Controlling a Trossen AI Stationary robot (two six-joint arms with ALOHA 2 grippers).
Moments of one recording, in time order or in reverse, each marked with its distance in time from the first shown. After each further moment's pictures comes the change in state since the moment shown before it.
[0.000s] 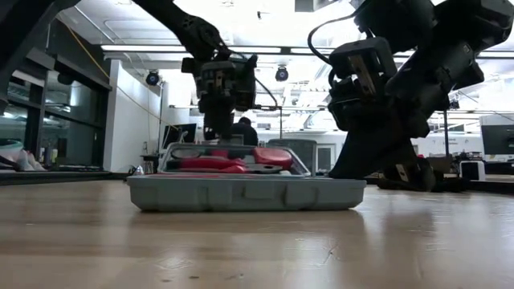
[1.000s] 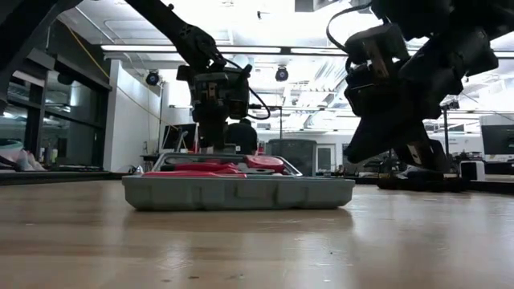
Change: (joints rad) left arm 0.048 0.003 -0.059 0.025 -0.007 0.064; right arm 0.000 -0.163 -0.068 -0.070 0.046 0.030
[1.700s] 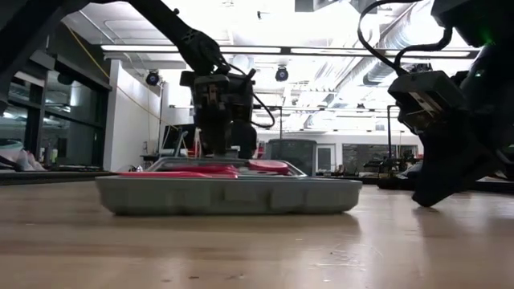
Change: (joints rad) left arm -0.024 0.041 -0.001 0.006 0.051 0.019; right arm 0.203 -0.001 -0.018 -0.312 0.265 0.372
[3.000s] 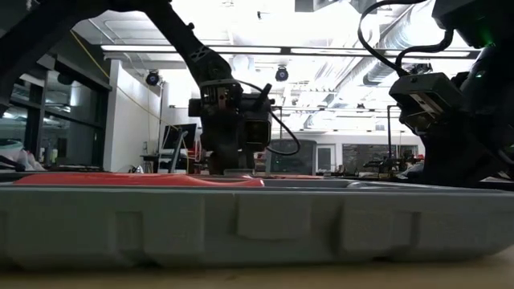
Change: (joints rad) left arm -0.180 0.155 -0.068 0.240 0.290 -0.140; right arm 0.001 -0.001 0.001 -0.035 0.001 0.013
